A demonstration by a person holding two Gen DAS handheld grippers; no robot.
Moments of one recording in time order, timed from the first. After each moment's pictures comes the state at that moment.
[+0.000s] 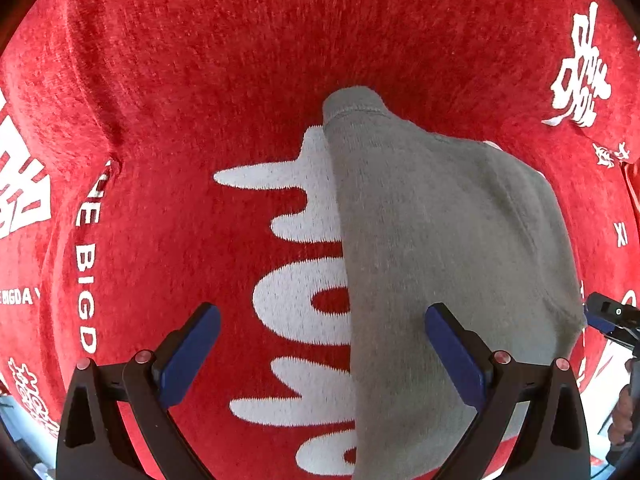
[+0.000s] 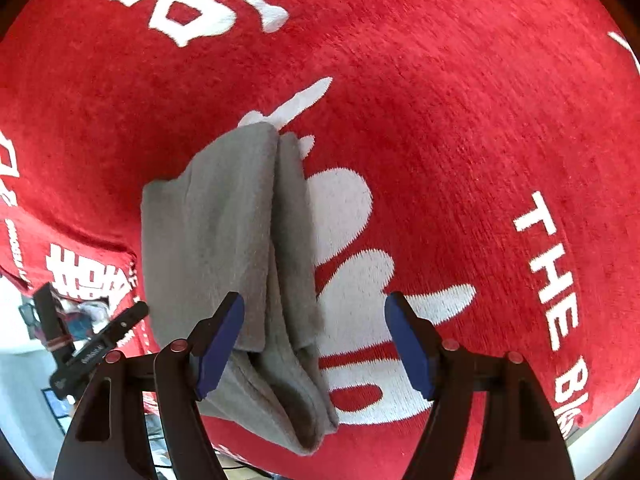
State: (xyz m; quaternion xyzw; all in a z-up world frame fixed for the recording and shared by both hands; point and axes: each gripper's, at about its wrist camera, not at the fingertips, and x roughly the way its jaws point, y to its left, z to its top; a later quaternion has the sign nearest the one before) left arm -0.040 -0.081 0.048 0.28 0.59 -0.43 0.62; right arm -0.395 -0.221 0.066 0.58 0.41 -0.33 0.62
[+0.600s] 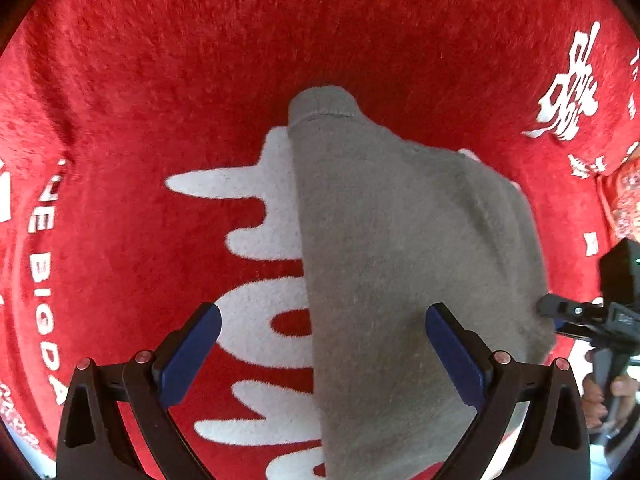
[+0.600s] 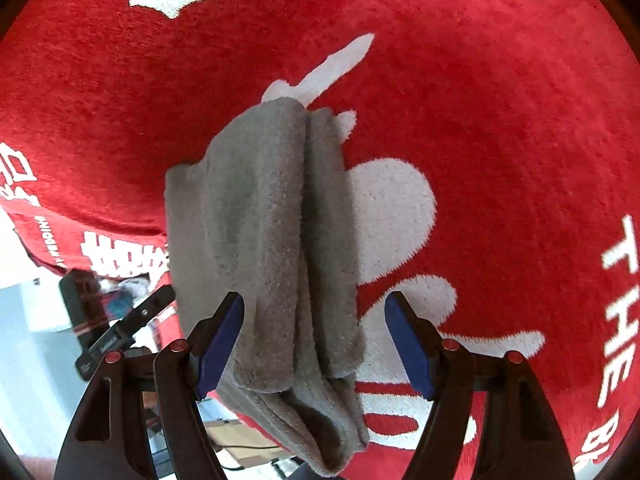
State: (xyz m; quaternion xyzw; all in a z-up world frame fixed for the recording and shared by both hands) left arm -0.029 -0.105 0.029 0.23 0.63 -0.47 0.57; right arm -0.372 -0.243 0.023 0.64 0.40 -0.21 0.62
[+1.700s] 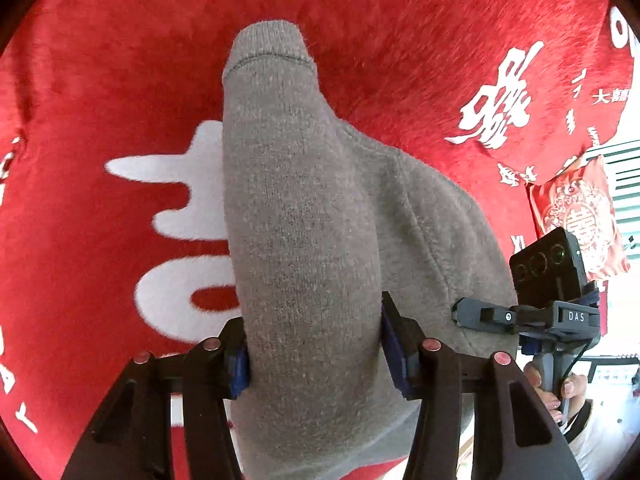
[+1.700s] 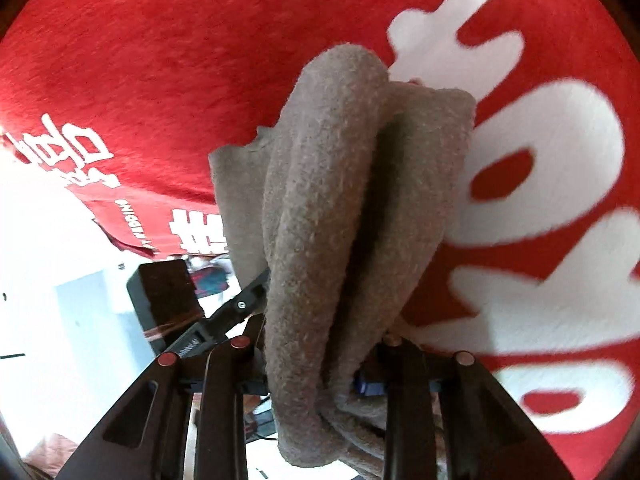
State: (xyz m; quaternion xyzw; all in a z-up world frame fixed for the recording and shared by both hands) left arm -0.041 -0.084 0.055 0.13 0.65 -0.54 0.52; right arm -0.303 -0.191 0.041 0.72 0.30 -0.08 0.62
